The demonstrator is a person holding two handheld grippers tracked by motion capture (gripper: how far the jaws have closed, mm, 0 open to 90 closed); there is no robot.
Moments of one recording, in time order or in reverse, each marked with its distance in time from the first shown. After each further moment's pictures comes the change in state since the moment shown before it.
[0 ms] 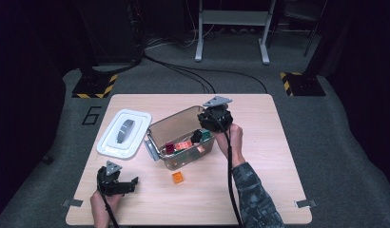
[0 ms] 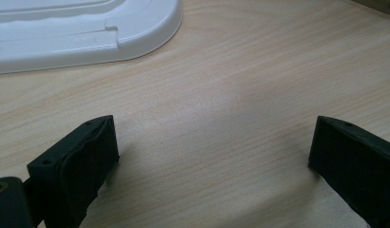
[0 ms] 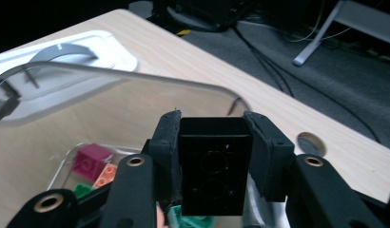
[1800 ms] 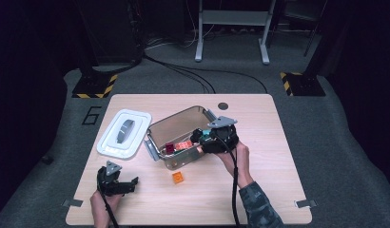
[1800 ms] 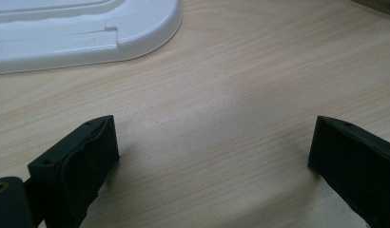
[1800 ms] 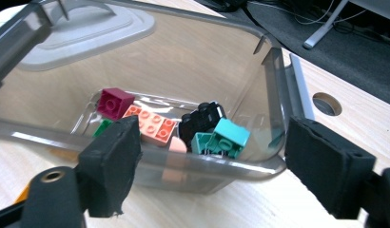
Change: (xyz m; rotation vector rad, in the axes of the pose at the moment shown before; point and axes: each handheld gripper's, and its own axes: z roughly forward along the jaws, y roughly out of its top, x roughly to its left) left arm 0.000 0.000 -0.001 0.006 -0.002 0.002; right arm 0.020 -0.048 -0.028 0.060 0.020 -0.020
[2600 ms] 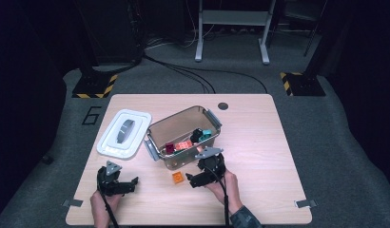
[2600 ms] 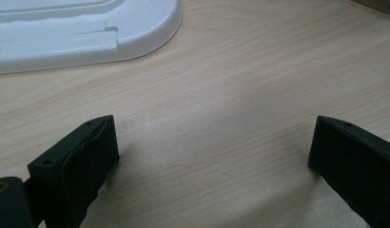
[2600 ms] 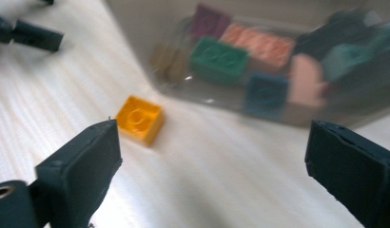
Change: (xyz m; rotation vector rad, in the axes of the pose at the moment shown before) left arm 0.000 0.000 0.000 0.000 0.000 0.000; right arm 0.064 -0.065 0.023 0.110 0.213 0.018
